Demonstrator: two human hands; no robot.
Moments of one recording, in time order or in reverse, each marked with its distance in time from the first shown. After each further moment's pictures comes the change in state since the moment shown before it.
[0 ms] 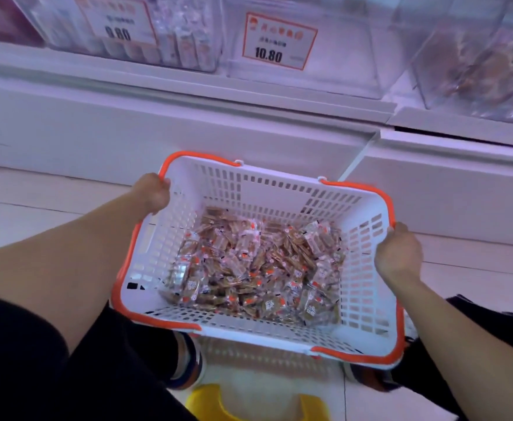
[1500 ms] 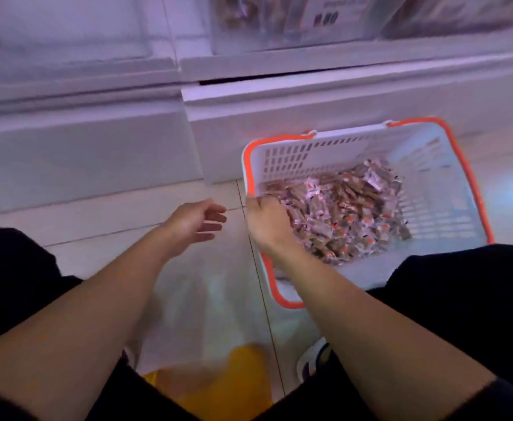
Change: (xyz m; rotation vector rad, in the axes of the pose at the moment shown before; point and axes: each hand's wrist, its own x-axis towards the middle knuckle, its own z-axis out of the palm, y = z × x) left_hand -0.142 0.235 0.178 -0.580 -0.663 -0.109; right_hand -0.010 0.004 -0.031 0.392 -0.367 0.156
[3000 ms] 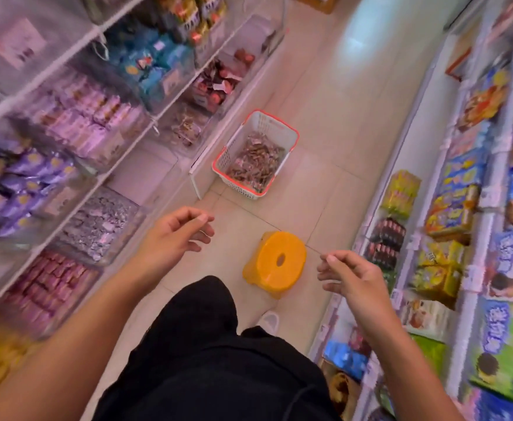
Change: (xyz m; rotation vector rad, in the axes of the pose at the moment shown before) left_hand -0.731 0.255 -0.273 0.514 -0.628 0.463; right_hand -0.777 -0.431 -0.204 1.058 0.690 0.481
